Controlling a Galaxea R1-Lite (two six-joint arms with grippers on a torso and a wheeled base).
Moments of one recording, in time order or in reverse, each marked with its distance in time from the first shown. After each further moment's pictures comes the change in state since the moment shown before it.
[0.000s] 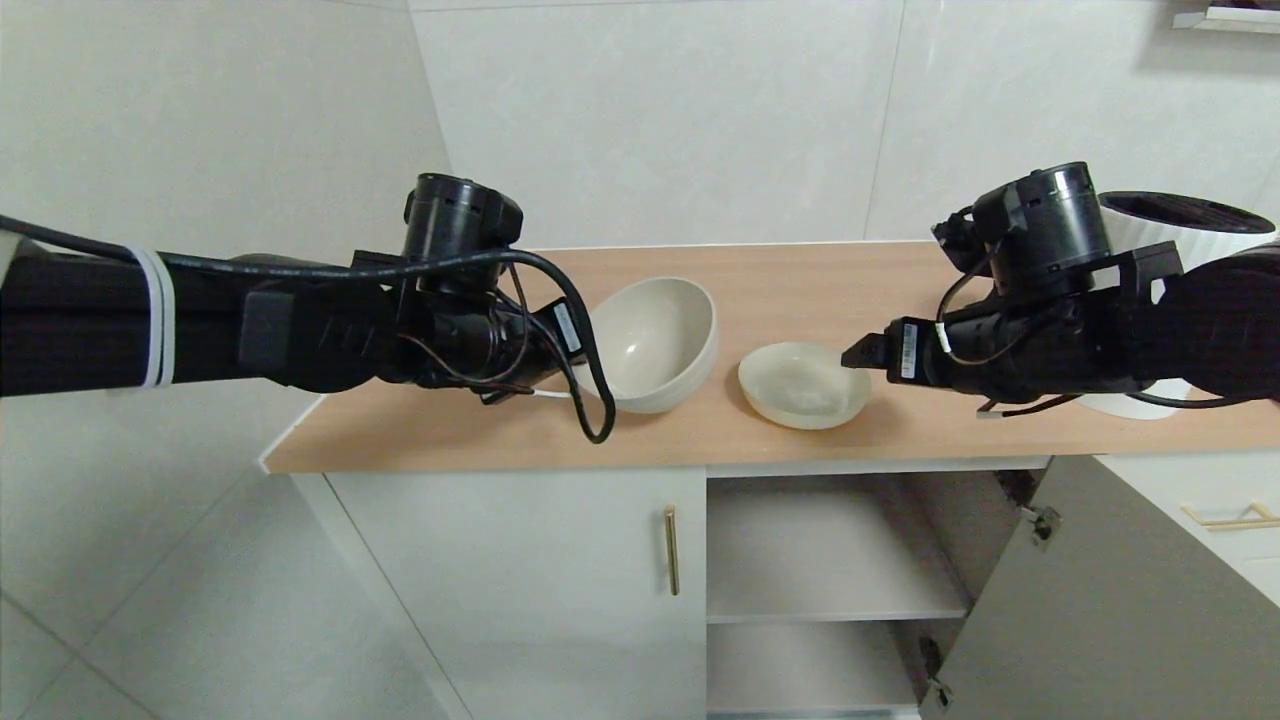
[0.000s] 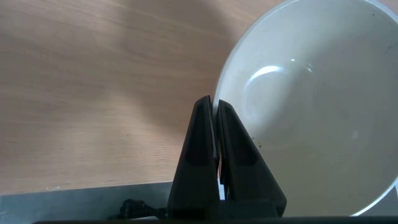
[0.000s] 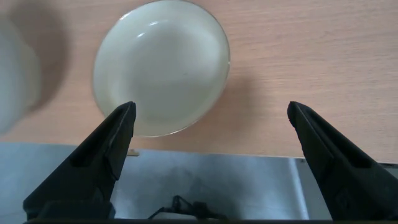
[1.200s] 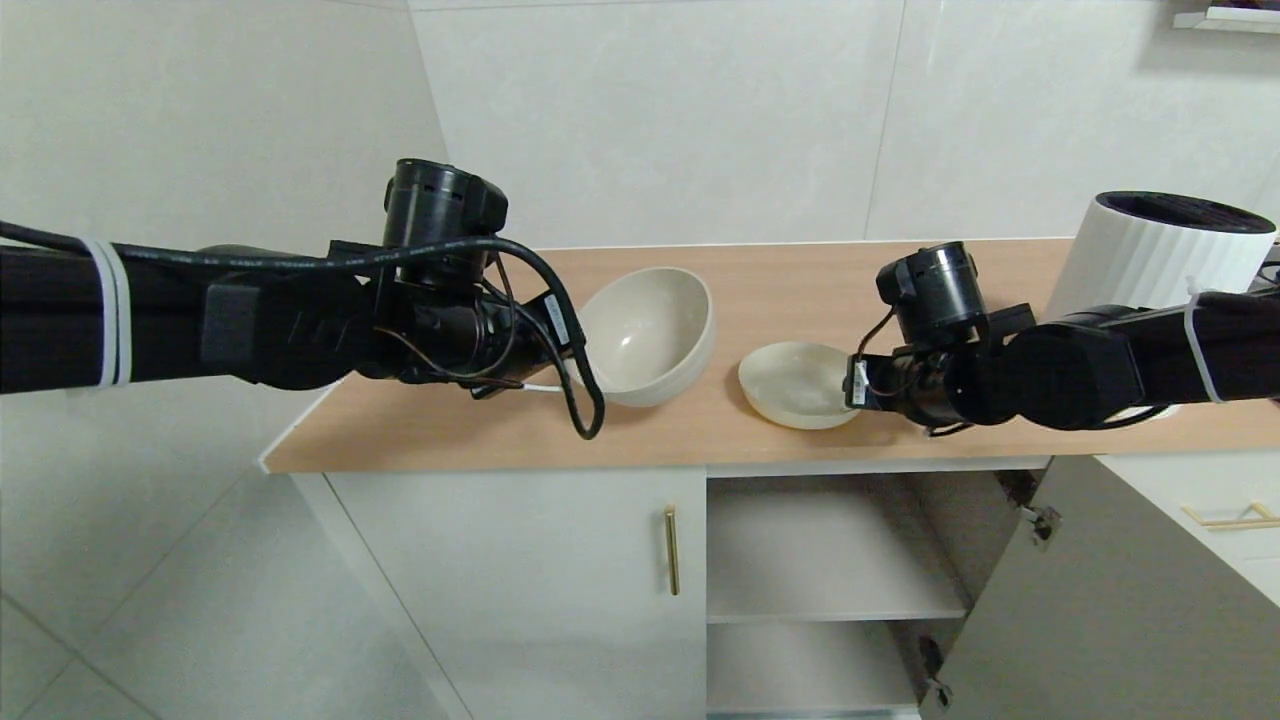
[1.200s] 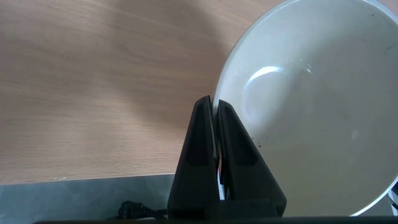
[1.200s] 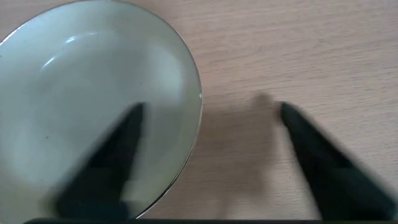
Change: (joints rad) left arm 0.001 -0.033 0.014 -0.001 -0.002 0.000; right arm 0.003 0.209 -0.047 -0.123 -0.185 -0.008
